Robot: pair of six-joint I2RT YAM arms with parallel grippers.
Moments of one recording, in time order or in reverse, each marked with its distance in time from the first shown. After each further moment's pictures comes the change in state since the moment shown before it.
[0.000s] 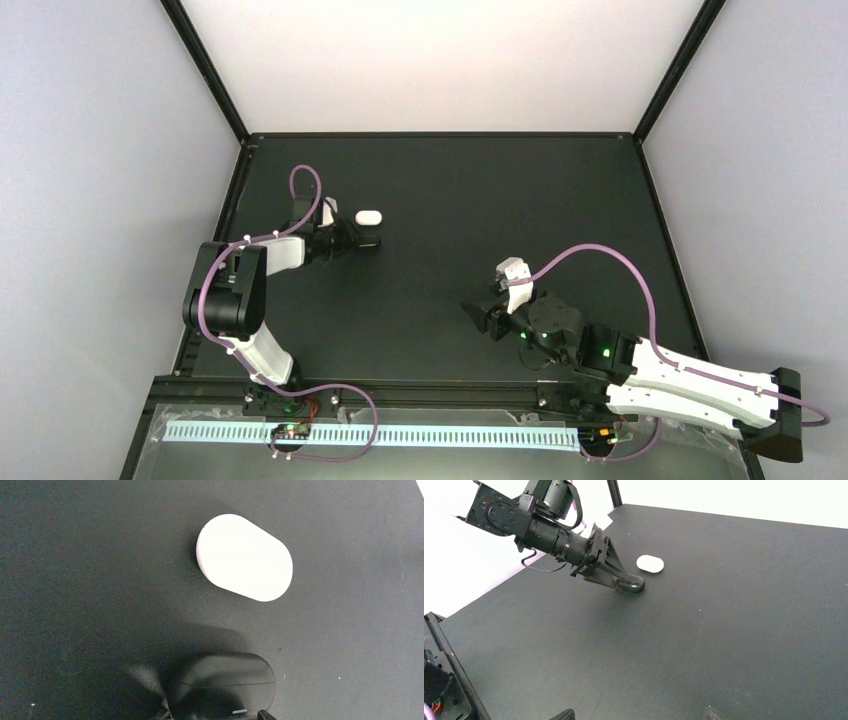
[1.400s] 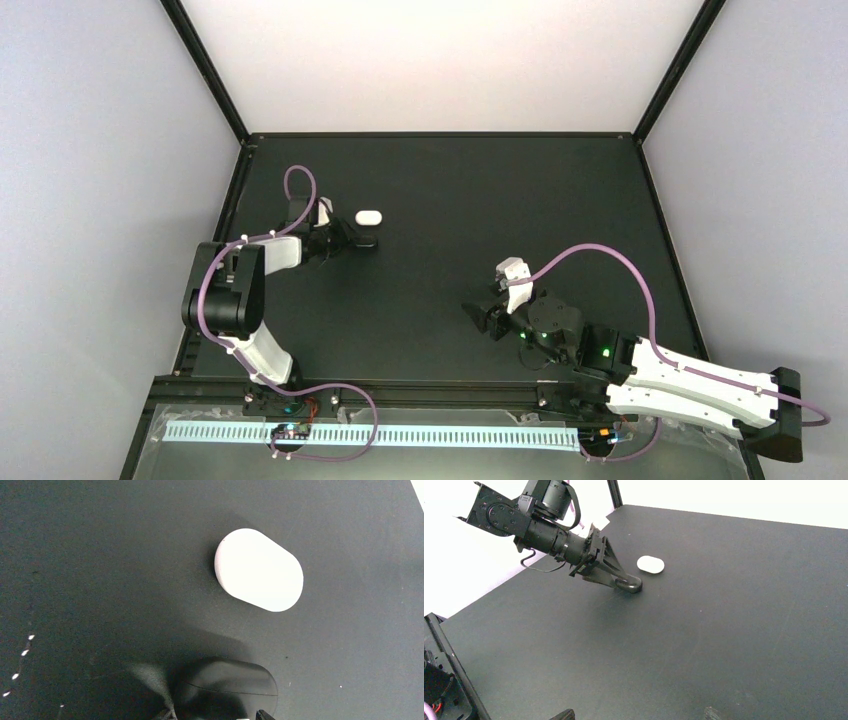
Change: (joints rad) left arm 0.035 0.005 -0.002 0.003 0.008 -0.013; right arm 0.000 0.003 0.000 0.004 0.000 0.000
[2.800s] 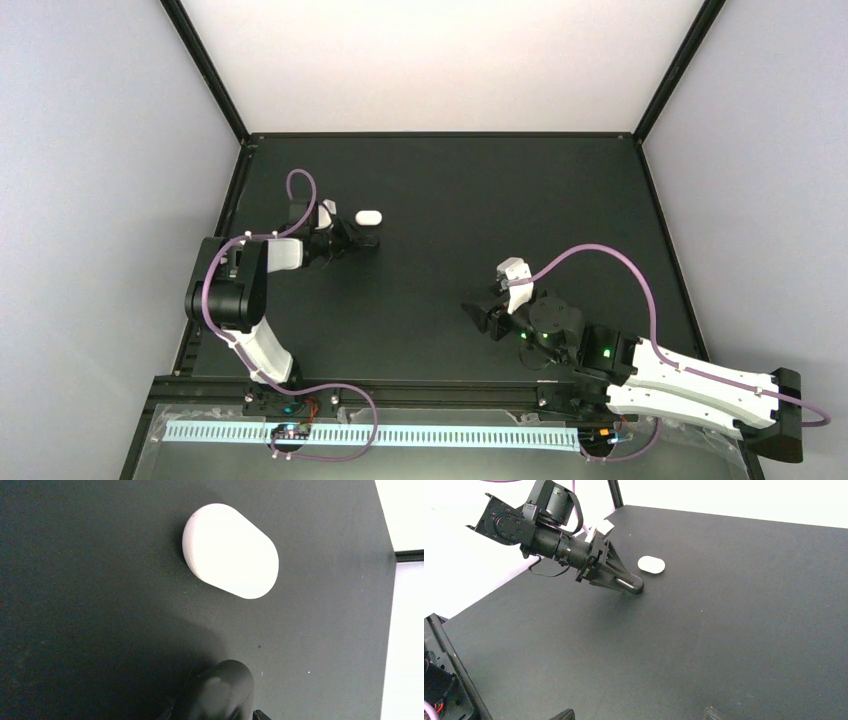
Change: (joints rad) left arm 0.008 0.046 -0.026 0.106 0.140 -0.071; right arm 0.000 -0.009 -0.003 0.001 -0.003 0.003
